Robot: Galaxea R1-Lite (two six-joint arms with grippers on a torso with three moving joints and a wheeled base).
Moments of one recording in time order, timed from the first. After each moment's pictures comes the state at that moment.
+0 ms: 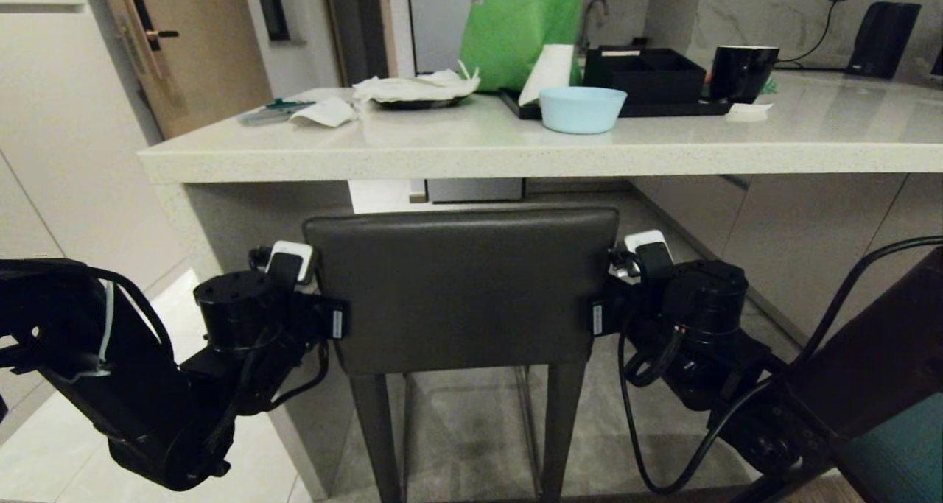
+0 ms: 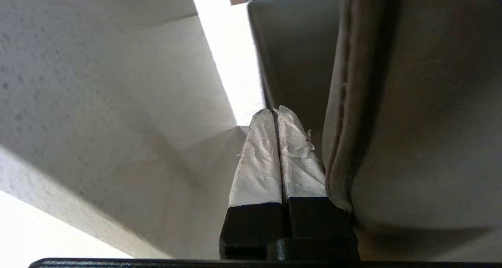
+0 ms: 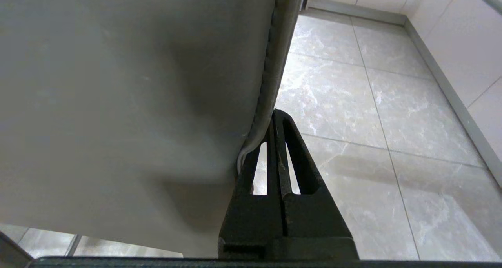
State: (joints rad) left arm -0.36 2.01 -0.55 -1.37 0.23 0.12; right arm 0.56 2.01 -0.70 -1.23 -0.33 -0.11
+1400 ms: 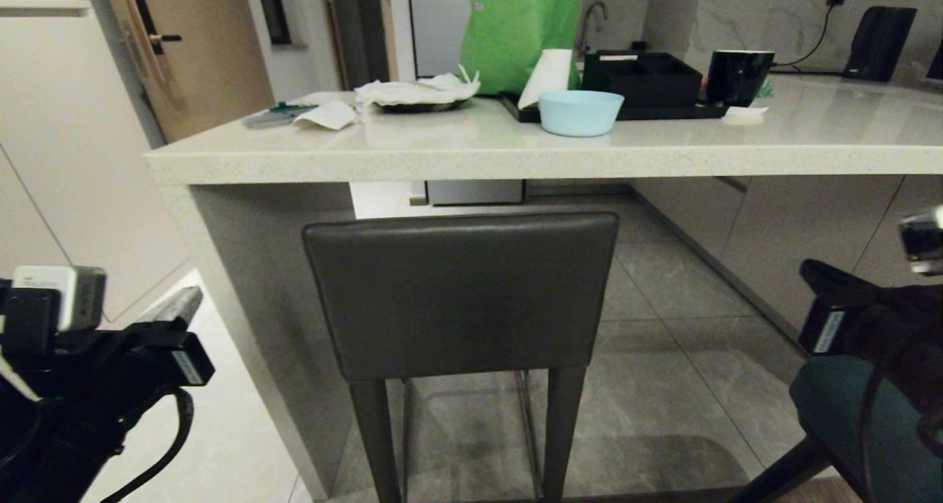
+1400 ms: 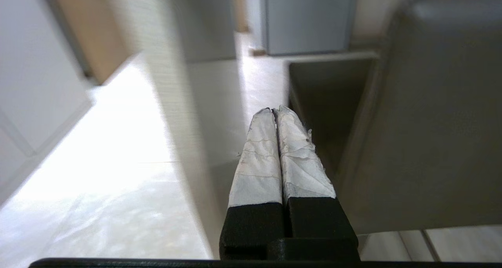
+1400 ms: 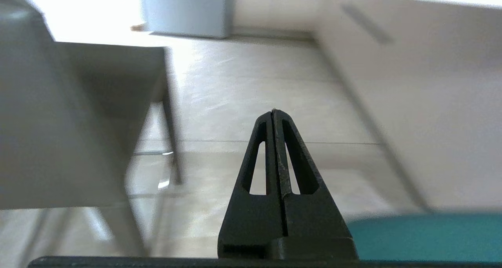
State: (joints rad) left arm -0.24 1.42 -0.10 -1.43 0.26 0.07; right arm 0.34 1.25 -0.36 -0.90 -0.39 -0.13
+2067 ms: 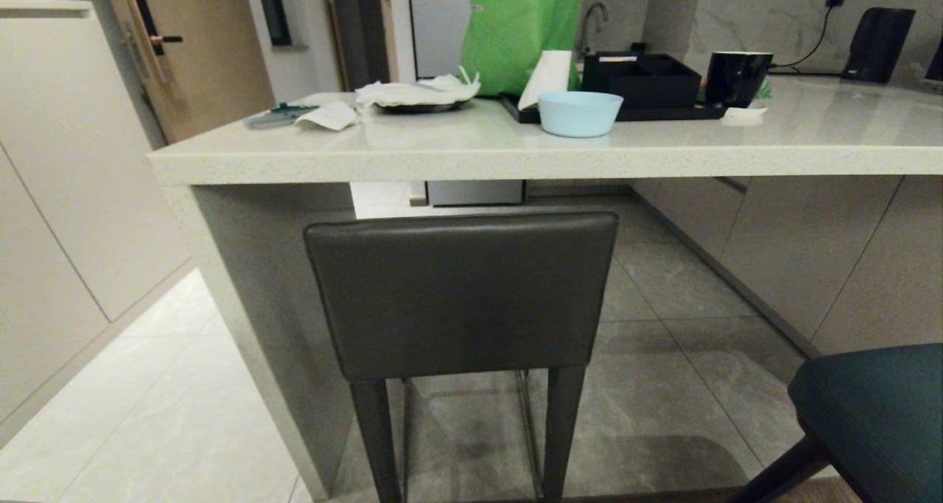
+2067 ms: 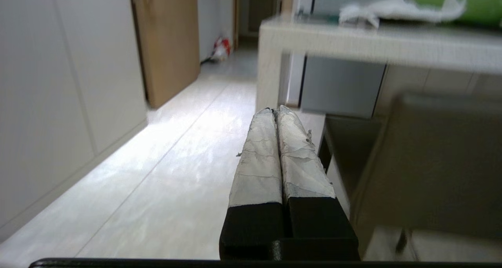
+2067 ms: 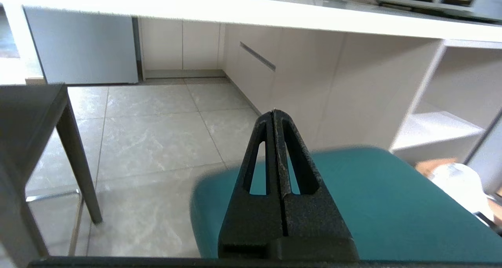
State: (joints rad) left arm -0.06 0.41 -0.34 -0.34 0.23 0.02; right arm 0.04 0.47 -0.31 -0.36 -0.37 -0.22
